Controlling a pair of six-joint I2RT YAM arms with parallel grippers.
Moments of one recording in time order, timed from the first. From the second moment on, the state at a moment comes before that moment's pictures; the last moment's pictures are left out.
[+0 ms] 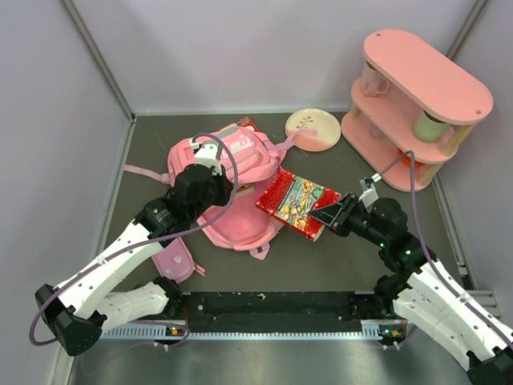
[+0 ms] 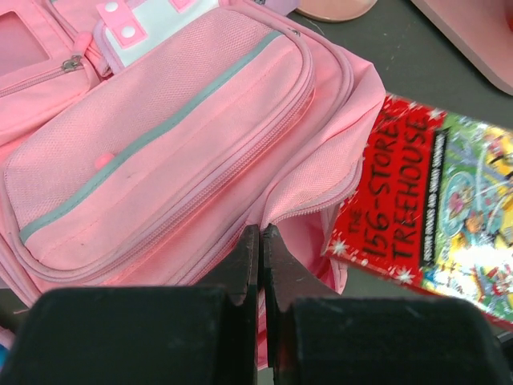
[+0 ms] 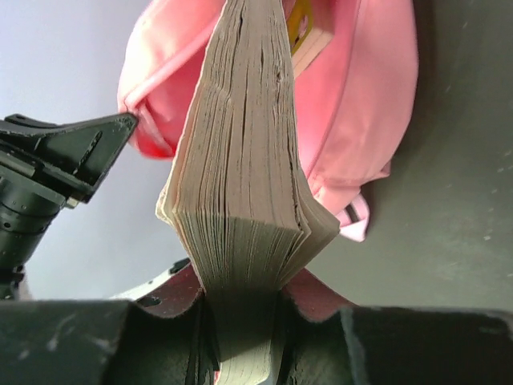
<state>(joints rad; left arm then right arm) -0.71 0.99 1.00 -0.46 -0.26 -0.42 0.53 0.59 0.51 -0.20 -0.23 1.12</state>
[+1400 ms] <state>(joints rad) -0.70 0.98 1.02 -0.43 -0.23 -0.47 0.89 1.92 0.89 0.77 0.22 1.40</state>
